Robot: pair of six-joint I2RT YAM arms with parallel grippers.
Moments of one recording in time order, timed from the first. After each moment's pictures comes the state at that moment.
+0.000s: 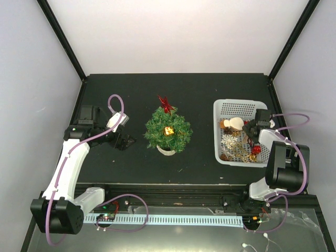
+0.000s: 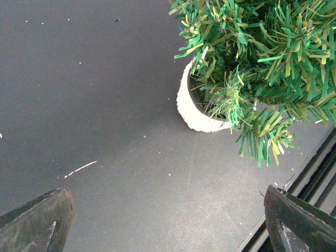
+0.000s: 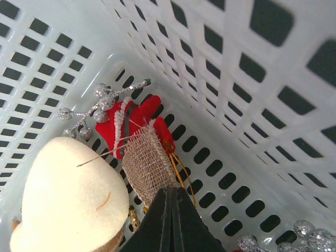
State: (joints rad) left arm -0.02 1.04 0.97 -0.97 0.62 0.43; right arm -0.17 1.51 0.72 -0.18 0.04 0.79
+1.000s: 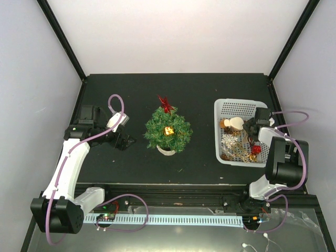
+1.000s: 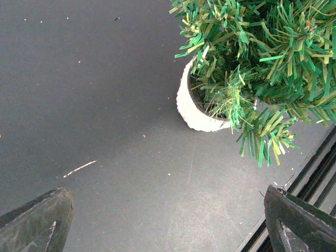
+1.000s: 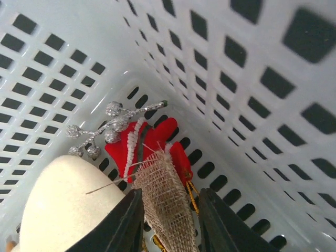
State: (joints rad) left arm -0.02 1.04 0.97 -0.97 0.62 0.43; right arm -0.17 1.56 0.74 -0.13 0.05 0.76
